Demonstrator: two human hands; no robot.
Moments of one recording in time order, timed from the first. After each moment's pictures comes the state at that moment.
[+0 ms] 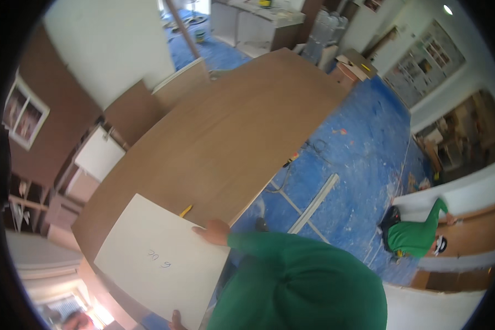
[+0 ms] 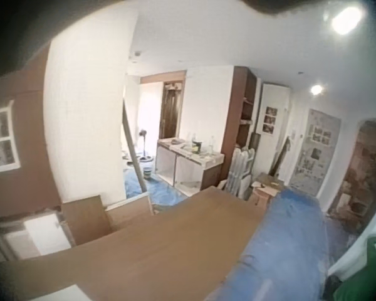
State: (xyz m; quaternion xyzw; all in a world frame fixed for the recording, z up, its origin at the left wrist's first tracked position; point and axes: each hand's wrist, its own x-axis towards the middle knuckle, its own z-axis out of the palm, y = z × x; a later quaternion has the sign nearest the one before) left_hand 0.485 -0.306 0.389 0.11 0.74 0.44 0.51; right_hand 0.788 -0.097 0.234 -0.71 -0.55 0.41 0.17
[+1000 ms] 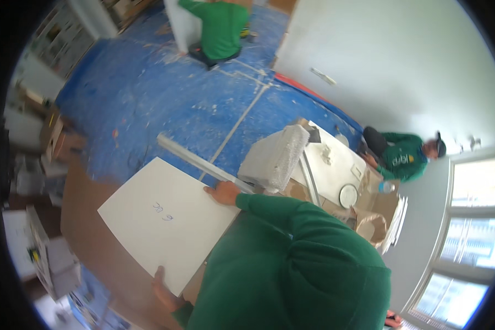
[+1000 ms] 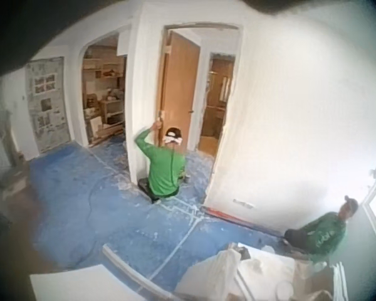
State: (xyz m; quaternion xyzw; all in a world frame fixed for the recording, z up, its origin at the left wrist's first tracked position) left_hand 1.026 -0.077 0.382 0.71 0.21 -0.13 0.66; right_hand 1.081 -0.465 0.192 -0.86 0.22 0.23 0.39
